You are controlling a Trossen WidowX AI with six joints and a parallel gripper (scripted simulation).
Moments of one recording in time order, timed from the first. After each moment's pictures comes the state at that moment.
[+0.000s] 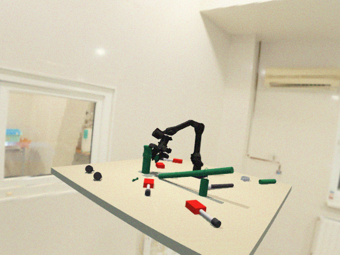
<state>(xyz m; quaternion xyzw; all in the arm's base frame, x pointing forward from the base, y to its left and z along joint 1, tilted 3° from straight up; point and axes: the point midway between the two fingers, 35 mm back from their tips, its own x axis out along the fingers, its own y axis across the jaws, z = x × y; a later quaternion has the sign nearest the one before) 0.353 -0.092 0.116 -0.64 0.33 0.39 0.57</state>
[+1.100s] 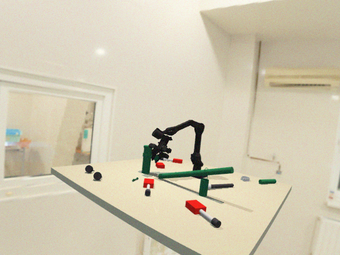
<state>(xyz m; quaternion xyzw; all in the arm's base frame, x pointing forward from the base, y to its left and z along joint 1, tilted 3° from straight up) 0.354 -0.092 0.117 -0.64 0.33 0.39 0.57</state>
